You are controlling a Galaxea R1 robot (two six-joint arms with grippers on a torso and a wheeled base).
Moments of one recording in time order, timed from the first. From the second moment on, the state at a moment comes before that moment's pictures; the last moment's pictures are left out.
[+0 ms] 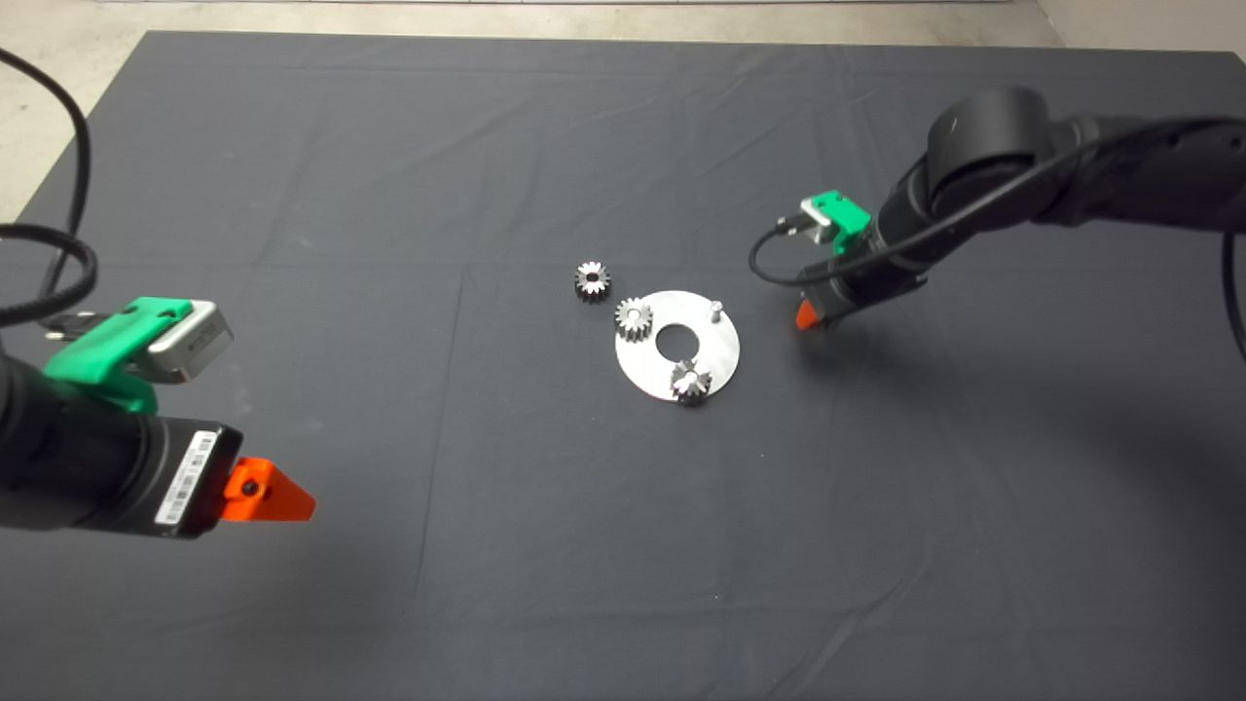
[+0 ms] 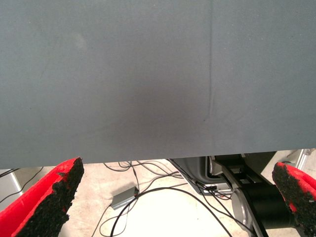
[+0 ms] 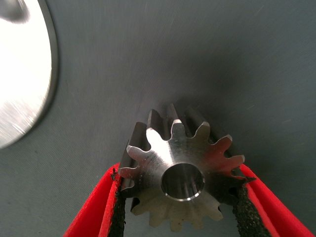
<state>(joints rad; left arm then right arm) -0.76 1.97 -0.42 0.00 1.52 -1.48 0.34 2.48 -1.17 -0.41 -1.41 1.03</state>
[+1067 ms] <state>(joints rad) -0.76 1.97 -0.42 0.00 1.52 -1.48 0.30 2.44 -1.11 -0.43 -1.41 1.06</state>
